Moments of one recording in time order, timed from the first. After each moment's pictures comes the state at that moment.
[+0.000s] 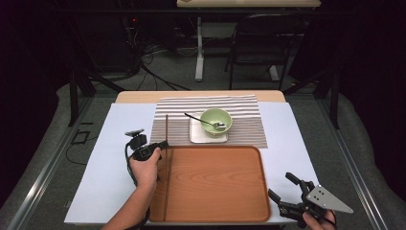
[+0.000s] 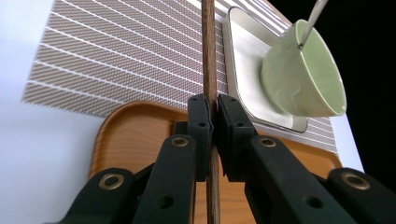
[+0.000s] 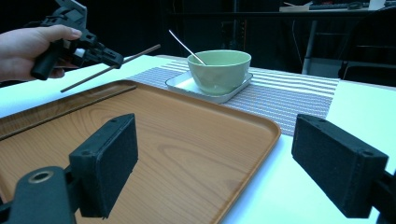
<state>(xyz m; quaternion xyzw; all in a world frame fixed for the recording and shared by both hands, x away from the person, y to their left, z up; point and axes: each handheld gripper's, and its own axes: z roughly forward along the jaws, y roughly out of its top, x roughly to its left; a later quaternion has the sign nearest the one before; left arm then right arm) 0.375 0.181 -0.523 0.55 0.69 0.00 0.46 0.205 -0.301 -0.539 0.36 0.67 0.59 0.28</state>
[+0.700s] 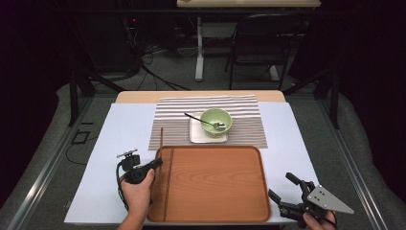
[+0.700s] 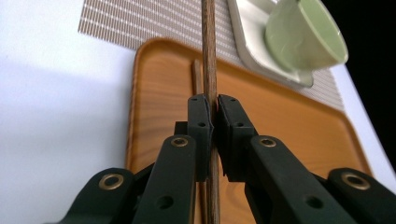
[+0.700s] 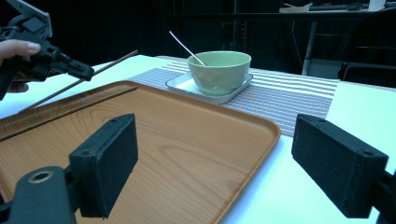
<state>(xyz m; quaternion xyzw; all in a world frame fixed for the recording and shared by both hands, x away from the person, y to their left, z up) 0.312 0.189 -0.536 0.58 0.67 0.04 0.46 0.205 -0.302 -0.538 0.36 0.67 0.59 0.28</state>
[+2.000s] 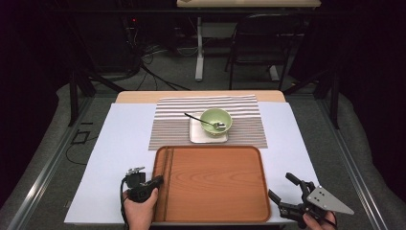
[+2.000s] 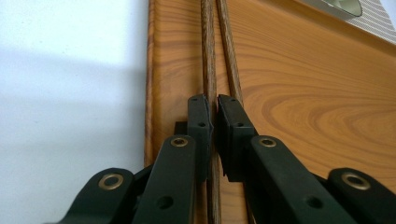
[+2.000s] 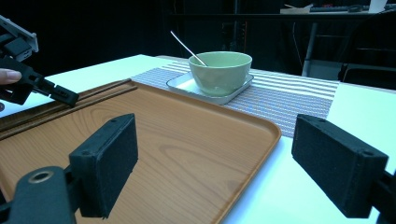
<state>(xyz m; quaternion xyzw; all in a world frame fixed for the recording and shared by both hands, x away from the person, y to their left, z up) 0.274 0.177 -0.558 0.63 0.67 0.07 0.39 0.203 -0.301 -0.537 0.36 0.67 0.59 0.28</state>
